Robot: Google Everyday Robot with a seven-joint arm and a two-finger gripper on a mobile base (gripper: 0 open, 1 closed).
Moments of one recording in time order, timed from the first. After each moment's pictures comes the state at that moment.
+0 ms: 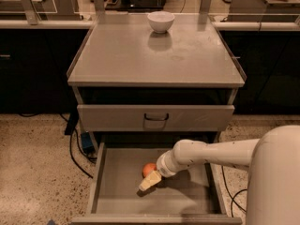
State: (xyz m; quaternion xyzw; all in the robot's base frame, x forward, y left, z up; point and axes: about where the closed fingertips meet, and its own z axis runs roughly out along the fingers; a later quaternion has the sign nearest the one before) arm 0.561 -0.026 0.425 -0.44 0.85 0.19 0.22
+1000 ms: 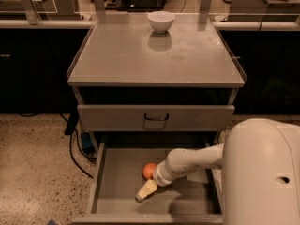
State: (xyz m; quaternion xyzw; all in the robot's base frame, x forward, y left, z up) arm 0.544 -0.019 0.364 -0.41 0.87 0.19 0.17
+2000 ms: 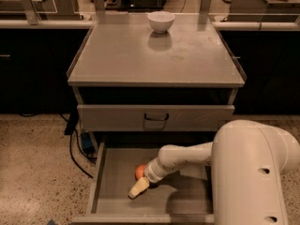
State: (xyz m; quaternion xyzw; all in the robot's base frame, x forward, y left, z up) arm 0.562 0.023 0.349 -0.45 0.85 0.22 0.17
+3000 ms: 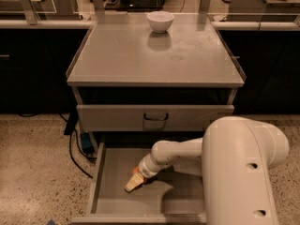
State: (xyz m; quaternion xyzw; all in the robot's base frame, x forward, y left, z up) arm 0.581 0.046 0.355 -0.47 0.84 0.22 0.18
